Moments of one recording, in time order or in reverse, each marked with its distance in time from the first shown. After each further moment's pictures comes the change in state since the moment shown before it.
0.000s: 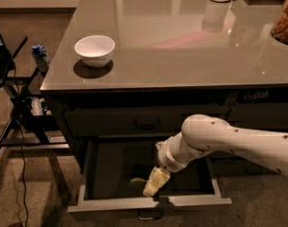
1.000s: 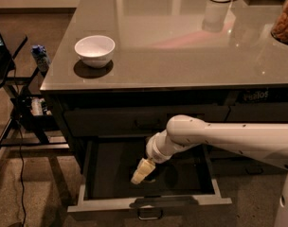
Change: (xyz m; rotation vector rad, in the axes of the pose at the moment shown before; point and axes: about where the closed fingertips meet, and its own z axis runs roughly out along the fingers) arm -0.018 -0.058 0.078 0.011 -0.070 0.016
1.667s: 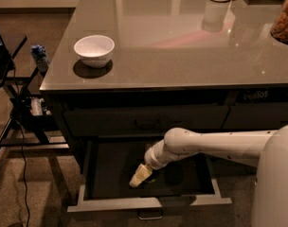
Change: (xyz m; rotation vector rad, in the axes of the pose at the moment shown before) arm 0.028 -0.019 0.060 0.021 -0.039 0.039
